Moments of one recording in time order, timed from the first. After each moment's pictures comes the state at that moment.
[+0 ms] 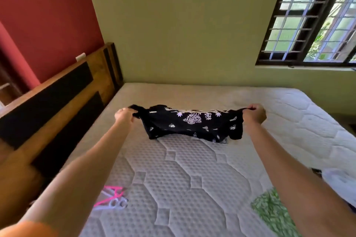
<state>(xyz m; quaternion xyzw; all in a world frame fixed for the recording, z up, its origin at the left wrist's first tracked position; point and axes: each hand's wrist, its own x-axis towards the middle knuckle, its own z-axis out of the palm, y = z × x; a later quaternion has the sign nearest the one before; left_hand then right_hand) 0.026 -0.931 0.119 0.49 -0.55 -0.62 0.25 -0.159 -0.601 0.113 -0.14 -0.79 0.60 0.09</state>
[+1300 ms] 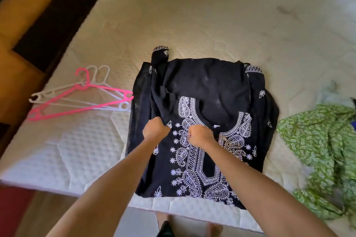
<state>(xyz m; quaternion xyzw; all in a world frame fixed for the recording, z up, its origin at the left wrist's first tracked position) 0.180 -0.820 -0.193 0.45 -0.82 -0.30 -0.18 0.099 -0.687 -0.187 0.31 -0.89 -0.02 -0.32</state>
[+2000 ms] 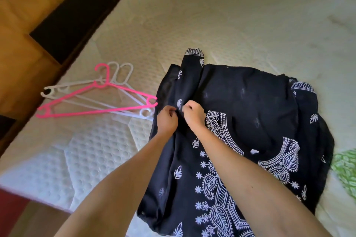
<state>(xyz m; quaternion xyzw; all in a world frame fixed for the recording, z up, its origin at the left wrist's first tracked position) 0.153 -0.914 -0.273 0.49 -0.71 -0.50 0.11 0.079 -0.858 -0.247 0.14 -0.88 0.37 -0.26</state>
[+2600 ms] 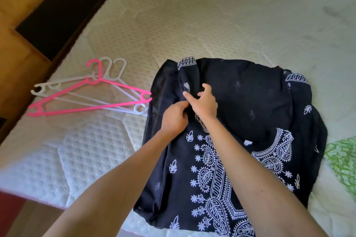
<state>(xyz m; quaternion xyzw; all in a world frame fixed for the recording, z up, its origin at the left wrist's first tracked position) 0.146 -0.886 -0.244 0.25 -0.88 -0.37 0.13 0.048 -0.830 -0.225 0.11 -0.91 0.34 -0.22</state>
